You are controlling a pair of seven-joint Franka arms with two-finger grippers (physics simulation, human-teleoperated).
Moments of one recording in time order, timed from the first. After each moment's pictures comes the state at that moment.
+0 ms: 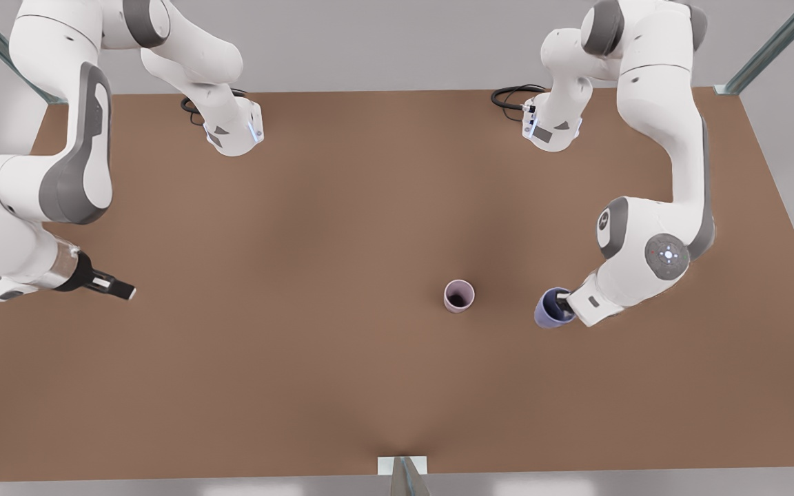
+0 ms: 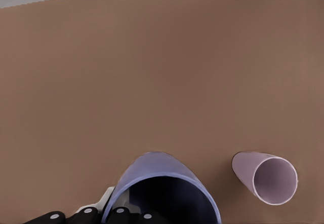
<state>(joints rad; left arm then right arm) -0.28 0.45 0.06 -1.47 -0.11 1.94 0.07 -0.12 0.33 0.08 -1.37 -0.01 1.61 0.29</state>
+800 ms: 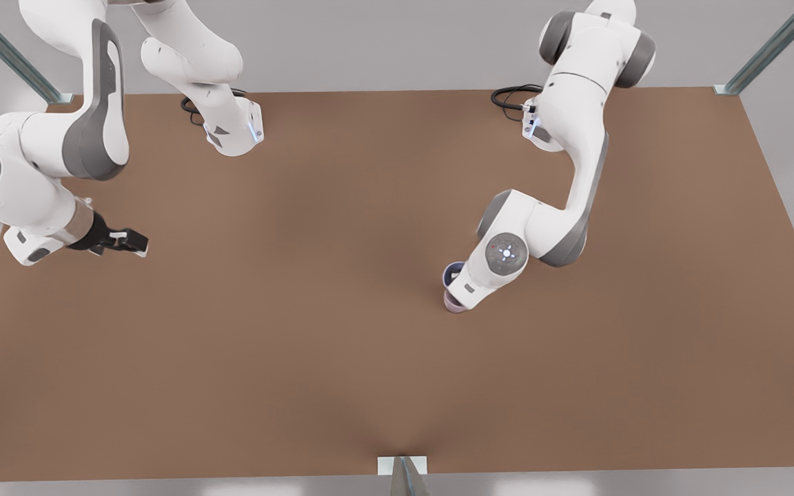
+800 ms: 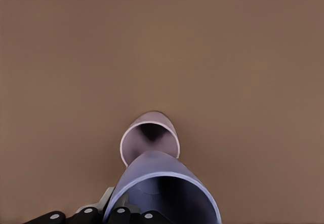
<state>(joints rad) -0.53 0.59 0.04 -1.38 -0.10 1.80 -0.47 -0.12 0.06 0.08 -1.72 -0.01 1.72 -0.02</state>
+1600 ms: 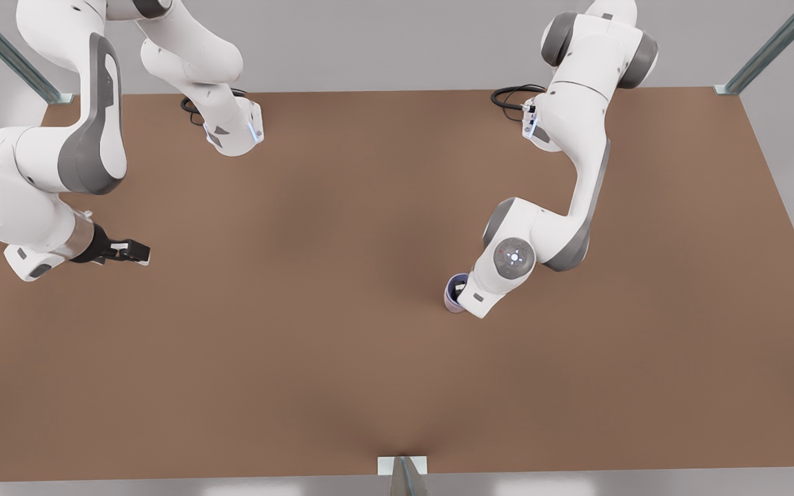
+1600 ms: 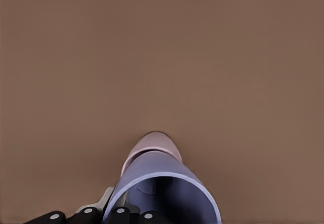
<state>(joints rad) -0.51 0.59 0.04 -1.44 -0.10 1.91 -0.57 -0.11 0.16 0.09 -1.59 0.00 1.64 0.02</state>
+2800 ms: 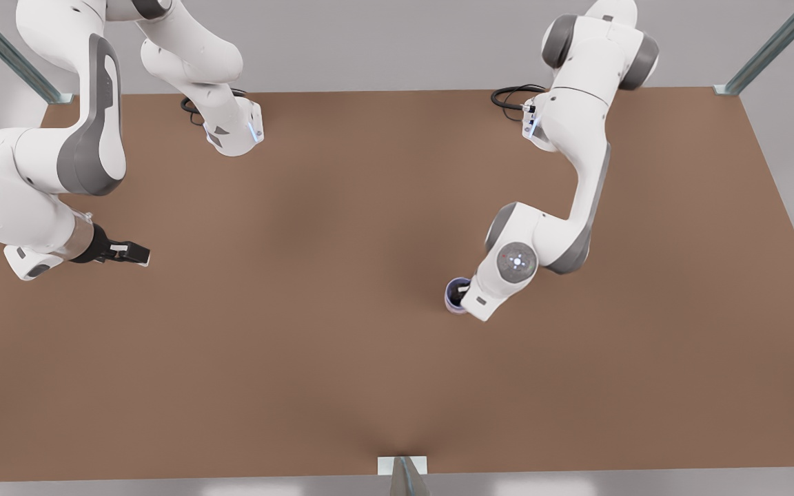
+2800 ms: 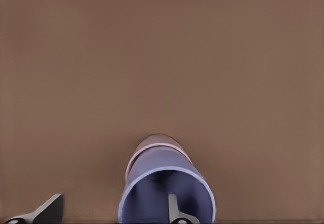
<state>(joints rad) -0.50 0.59 0.04 -1.46 -0.10 1.94 -0.56 -0.12 0.17 0.09 -1.59 0.00 1.63 0.07</state>
